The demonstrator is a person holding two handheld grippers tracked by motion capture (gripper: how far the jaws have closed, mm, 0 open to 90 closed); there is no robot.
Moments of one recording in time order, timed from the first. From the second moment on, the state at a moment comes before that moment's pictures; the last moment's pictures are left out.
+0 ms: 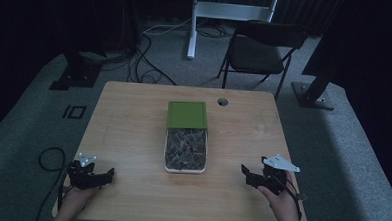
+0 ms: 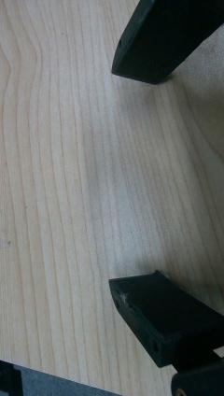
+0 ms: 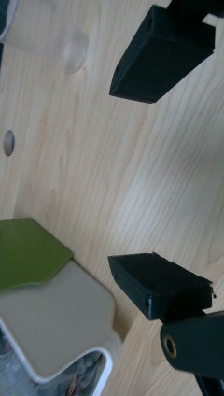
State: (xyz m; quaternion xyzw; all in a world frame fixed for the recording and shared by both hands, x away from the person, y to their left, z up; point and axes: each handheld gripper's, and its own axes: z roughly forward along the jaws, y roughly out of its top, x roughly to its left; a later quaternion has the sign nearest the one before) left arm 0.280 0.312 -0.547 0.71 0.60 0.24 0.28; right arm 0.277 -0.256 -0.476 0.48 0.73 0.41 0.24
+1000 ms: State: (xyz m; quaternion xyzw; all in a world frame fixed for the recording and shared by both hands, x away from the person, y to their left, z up) left arm 0.280 0.312 -0.547 0.71 0.60 0.24 0.28; right arm 0.282 -0.199 -0.448 0.41 0.76 0.46 0.22
